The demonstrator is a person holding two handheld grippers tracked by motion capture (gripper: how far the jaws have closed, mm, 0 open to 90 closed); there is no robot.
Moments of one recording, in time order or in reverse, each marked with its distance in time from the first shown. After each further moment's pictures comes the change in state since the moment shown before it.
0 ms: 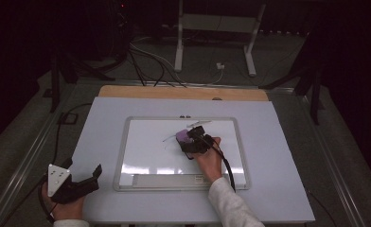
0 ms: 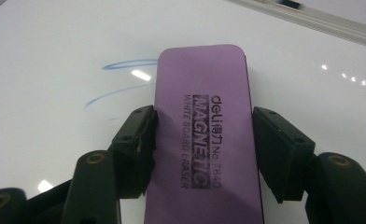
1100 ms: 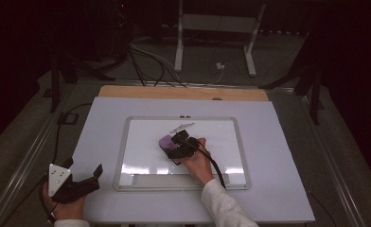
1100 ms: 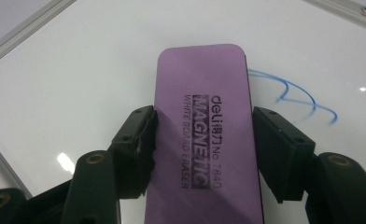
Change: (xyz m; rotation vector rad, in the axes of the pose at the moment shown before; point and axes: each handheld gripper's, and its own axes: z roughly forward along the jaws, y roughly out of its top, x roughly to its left) left arm -0.001 0.001 0.000 -0.004 -0.001 -0.005; right arm 0.045 0.007 0.010 0.026 0.130 -0.171
